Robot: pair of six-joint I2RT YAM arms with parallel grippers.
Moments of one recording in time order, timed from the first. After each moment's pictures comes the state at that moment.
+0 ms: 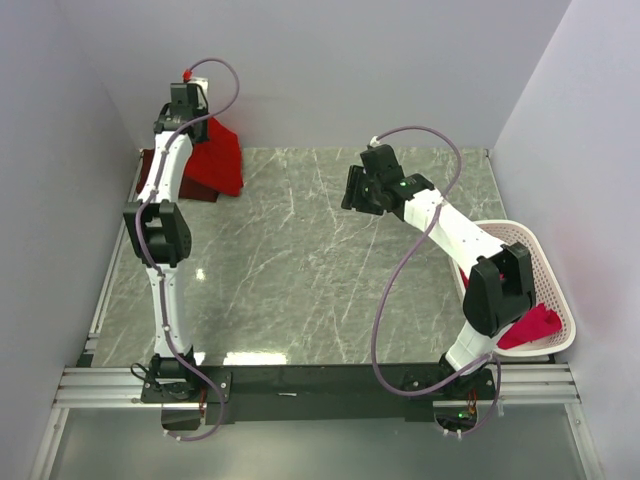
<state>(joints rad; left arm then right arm) -0.01 2.37 2.42 -0.66 -0.18 0.09 0.48 1.69 1.45 -0.56 0.06 0.56</state>
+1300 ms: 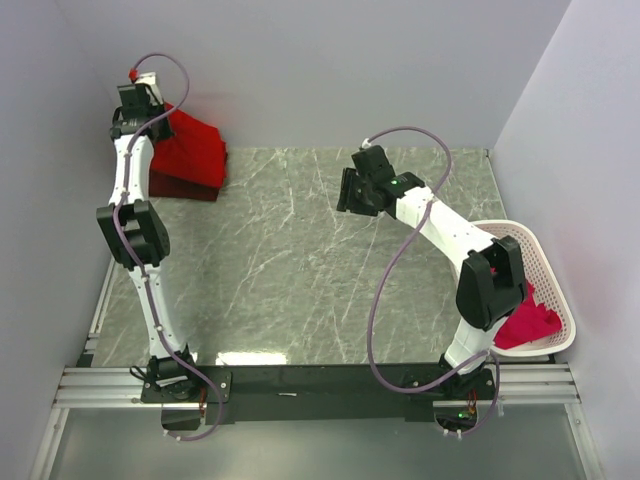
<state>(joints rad) 0.19 2.37 2.41 -0.57 0.06 -0.03 0.51 1.74 1.49 -0.58 0.07 0.55</state>
